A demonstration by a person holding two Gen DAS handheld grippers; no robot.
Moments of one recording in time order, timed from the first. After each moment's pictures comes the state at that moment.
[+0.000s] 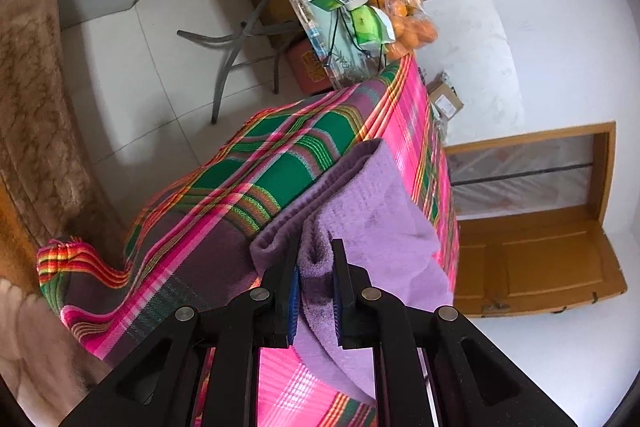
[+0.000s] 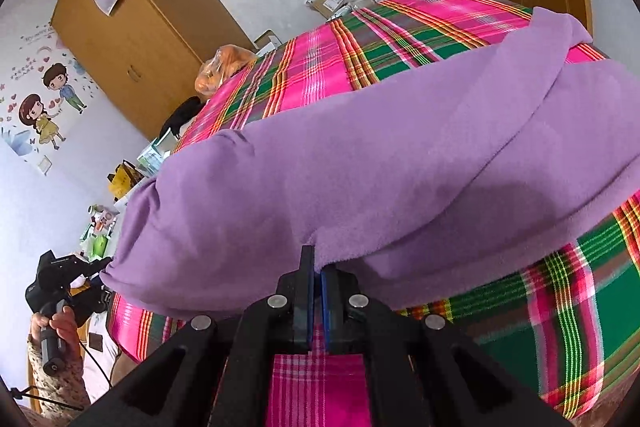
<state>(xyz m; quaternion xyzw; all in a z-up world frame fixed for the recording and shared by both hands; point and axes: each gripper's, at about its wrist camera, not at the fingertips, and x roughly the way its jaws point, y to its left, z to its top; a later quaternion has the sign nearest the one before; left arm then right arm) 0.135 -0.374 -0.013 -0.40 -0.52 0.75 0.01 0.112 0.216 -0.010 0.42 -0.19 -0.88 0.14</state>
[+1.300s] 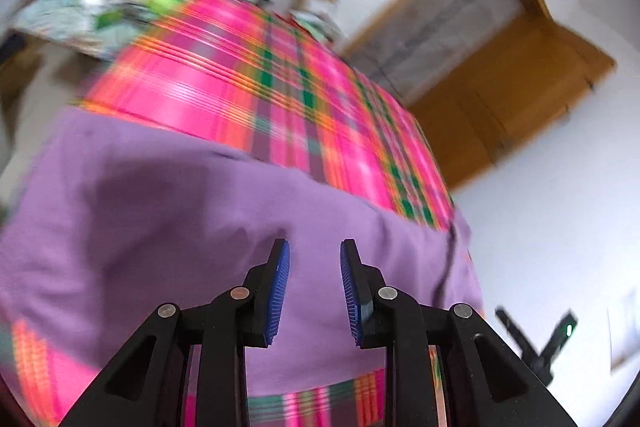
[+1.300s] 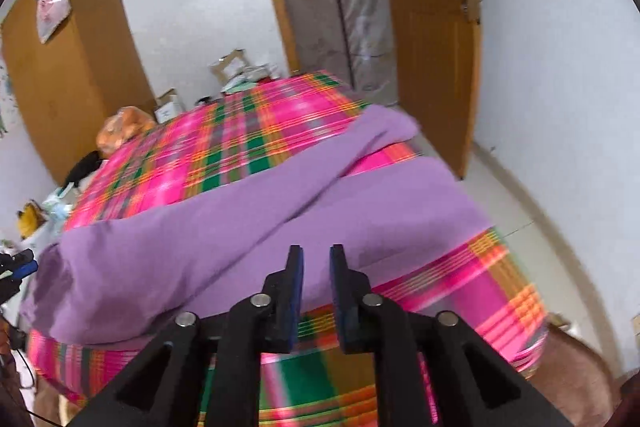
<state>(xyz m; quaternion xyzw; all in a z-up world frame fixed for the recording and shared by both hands) 0.066 -0.166 0.063 -0.44 -0.26 0.83 0.23 0.150 0.361 0.055 0.35 -0.12 -0.93 -0.07</state>
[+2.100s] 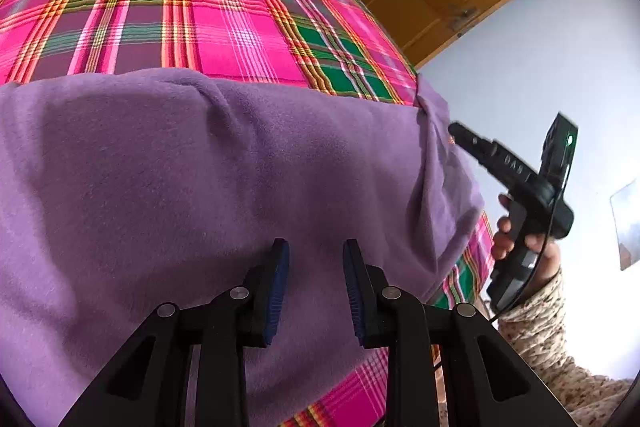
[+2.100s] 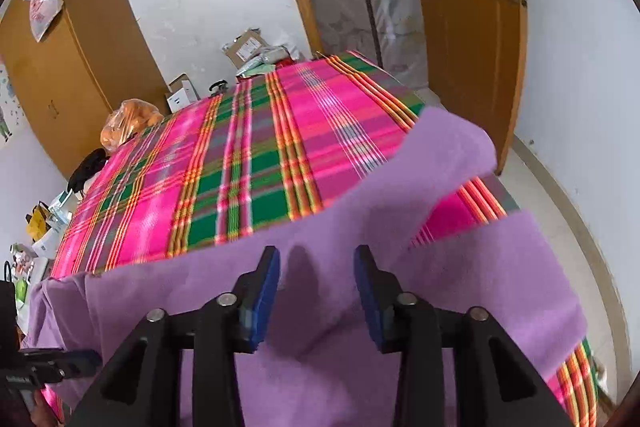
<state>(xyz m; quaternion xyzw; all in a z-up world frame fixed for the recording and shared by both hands) 0.052 -0.027 0.023 -0.53 -0.13 0.76 0.34 0.009 0.342 0.036 0.38 -0.12 -0.92 -0.01</state>
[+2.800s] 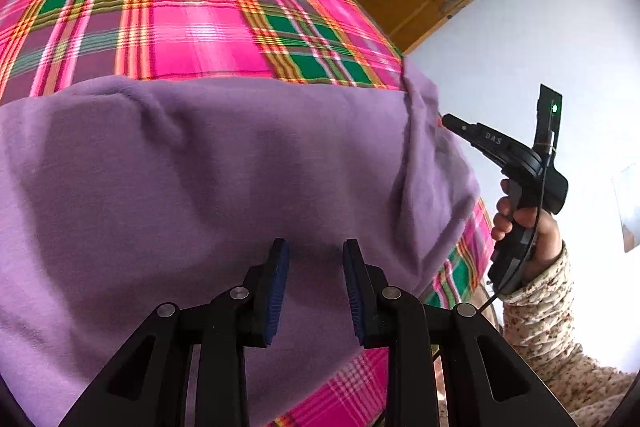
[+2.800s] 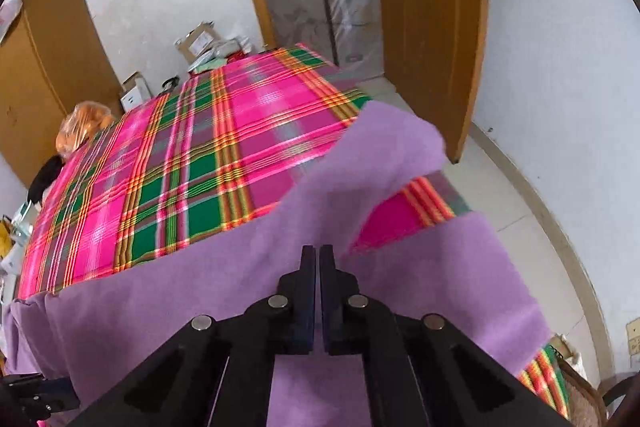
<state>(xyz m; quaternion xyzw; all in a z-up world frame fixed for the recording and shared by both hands) 0.052 0.008 0.028 -0.54 -0.10 0.75 0.36 0.010 0.379 0.030 0.41 -0.13 -0.90 -0.10</state>
